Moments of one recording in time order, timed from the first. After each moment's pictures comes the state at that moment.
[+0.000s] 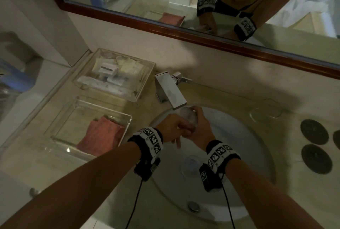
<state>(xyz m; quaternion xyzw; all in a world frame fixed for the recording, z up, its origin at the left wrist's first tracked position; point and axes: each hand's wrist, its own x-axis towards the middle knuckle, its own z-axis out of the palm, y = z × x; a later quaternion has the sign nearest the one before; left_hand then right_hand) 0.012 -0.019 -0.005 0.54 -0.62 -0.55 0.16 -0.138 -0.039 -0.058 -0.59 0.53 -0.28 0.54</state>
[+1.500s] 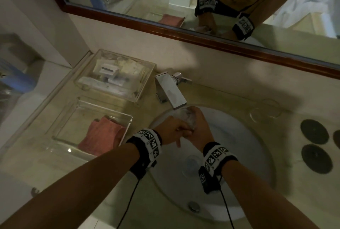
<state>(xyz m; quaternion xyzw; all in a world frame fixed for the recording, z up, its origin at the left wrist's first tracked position) 0.014 -0.014 0.000 0.54 -0.72 -0.43 0.10 -0.136 -0.035 -0.064 -0.66 0.54 -0.26 0.45</state>
